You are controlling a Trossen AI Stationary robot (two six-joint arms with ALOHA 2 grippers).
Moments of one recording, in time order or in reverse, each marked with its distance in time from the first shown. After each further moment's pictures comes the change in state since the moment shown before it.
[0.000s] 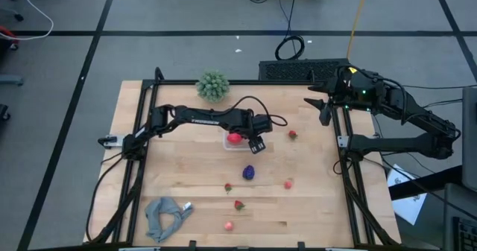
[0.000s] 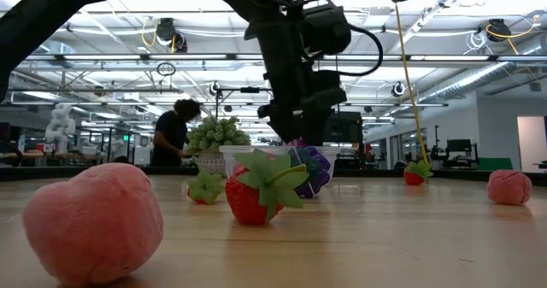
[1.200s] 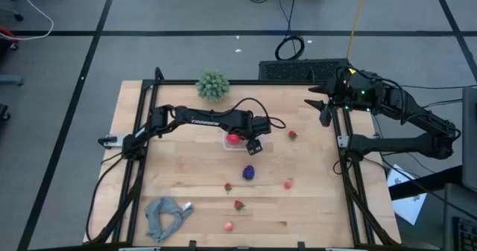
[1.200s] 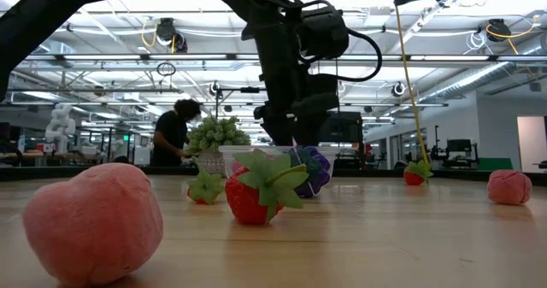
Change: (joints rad) left arm -0.004 -0.001 -0.017 -0.040 0.000 0.022; right arm 0.000 0.000 0.000 -0.031 0.000 0.004
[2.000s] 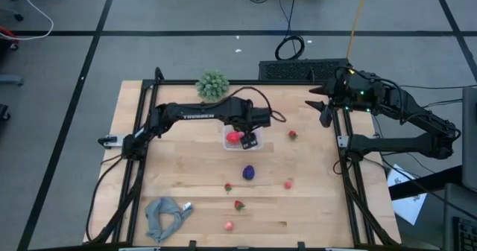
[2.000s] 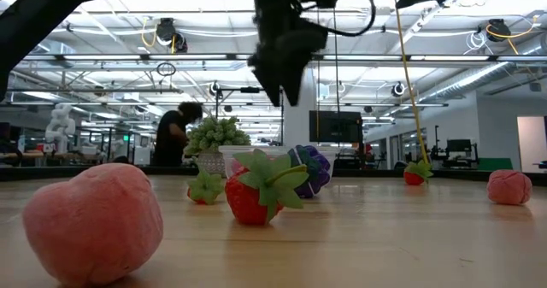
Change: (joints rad) left arm -0.017 -0.015 0.355 -0.495 -0.030 0.019; right arm 0.000 0.000 0.000 -0.030 0.000 0.016
